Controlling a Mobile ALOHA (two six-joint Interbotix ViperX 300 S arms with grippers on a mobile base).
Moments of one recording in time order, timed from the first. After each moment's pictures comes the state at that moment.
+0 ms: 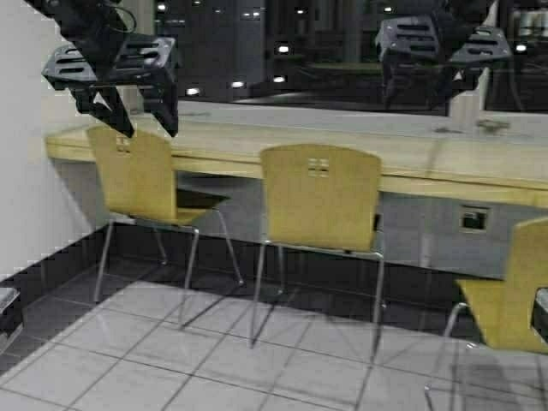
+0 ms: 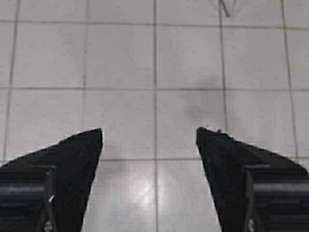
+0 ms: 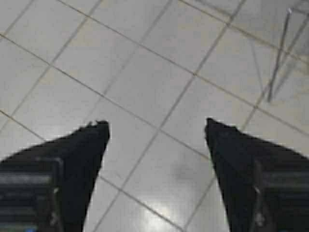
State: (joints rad) left arm -0.43 -0.27 0.89 -0.18 0.18 0.11; right arm 0.29 -0.13 0.74 -0.11 0.16 0.17
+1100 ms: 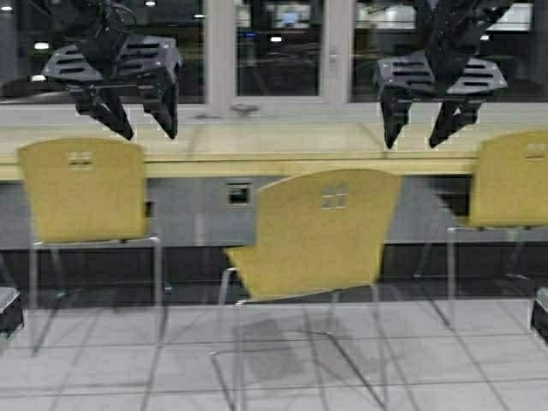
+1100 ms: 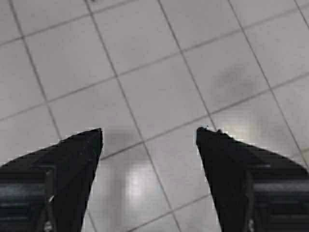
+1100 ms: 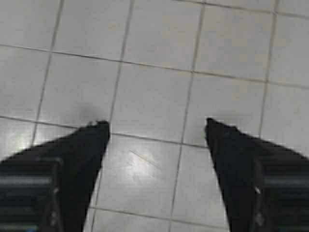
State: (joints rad) left arm -0.43 -0.26 0.88 -0.19 0.22 0.10; right arm 0.30 -0.02 0.72 -0.14 0.22 0.20
